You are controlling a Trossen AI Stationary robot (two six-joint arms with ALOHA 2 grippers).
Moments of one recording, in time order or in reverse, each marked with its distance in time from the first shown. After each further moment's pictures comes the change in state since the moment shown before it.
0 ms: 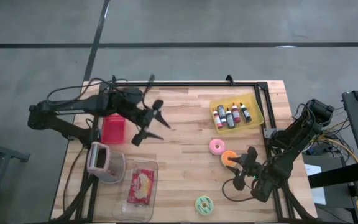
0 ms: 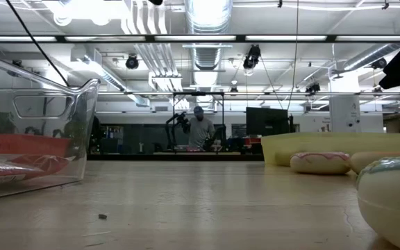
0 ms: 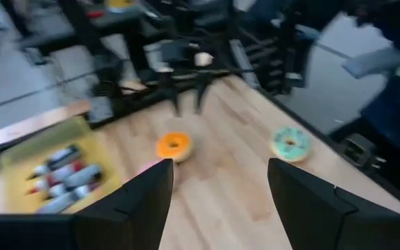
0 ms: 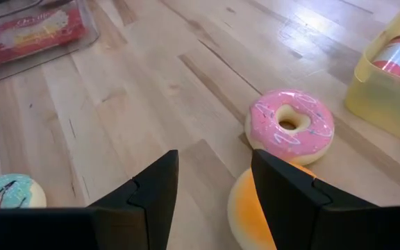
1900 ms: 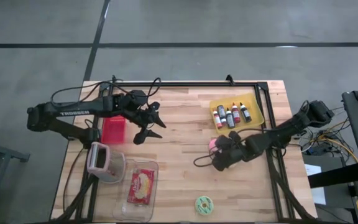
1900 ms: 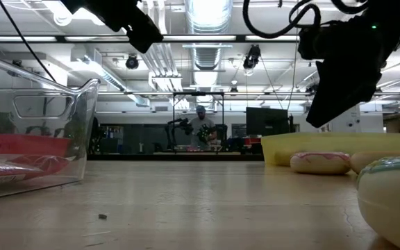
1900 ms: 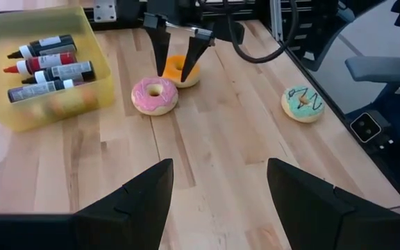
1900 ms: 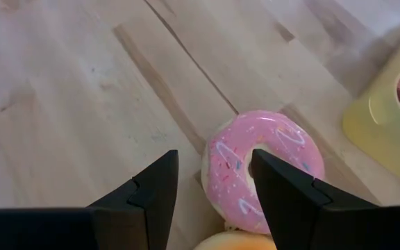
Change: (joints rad) left arm 0.092 -0.014 -0.196 -0.006 -0.006 -0.165; right arm -0.549 0.015 0.000 0.211 -0.451 -0.539
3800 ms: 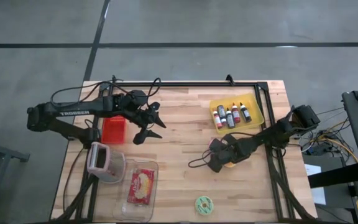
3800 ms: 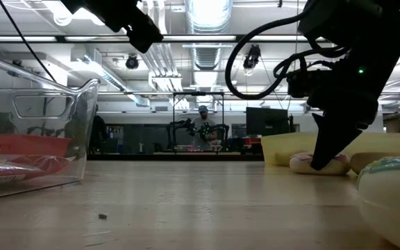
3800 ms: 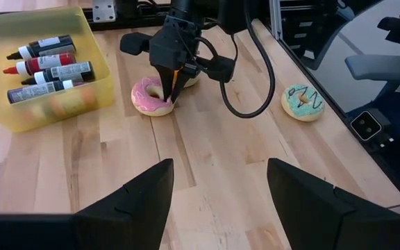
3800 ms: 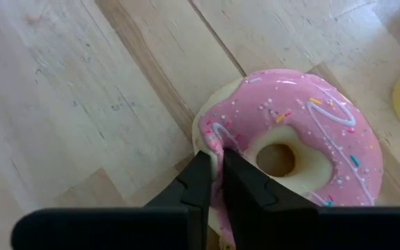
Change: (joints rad) left arm 0.000 0.000 0.000 -0.001 0.000 0.007; right arm -0.054 0.216 0.000 0.072 -0.097 -0.045
